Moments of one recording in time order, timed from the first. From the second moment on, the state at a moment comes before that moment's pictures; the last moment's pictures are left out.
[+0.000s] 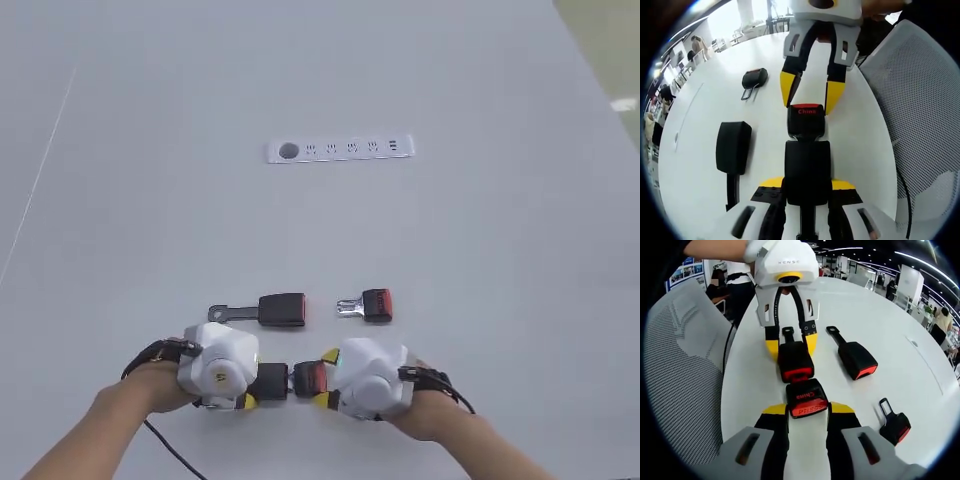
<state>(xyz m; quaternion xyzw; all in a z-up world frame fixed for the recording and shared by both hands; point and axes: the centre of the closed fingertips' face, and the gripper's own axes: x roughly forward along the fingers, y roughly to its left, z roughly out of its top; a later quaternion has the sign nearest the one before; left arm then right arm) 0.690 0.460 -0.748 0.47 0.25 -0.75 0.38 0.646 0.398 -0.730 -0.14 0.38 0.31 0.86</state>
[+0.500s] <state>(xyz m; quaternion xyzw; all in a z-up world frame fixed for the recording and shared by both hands) 0.691 0.459 -0.749 0.47 0.26 -0.75 0.38 0.652 0.400 -0.734 -0.14 0.39 0.30 0.86</state>
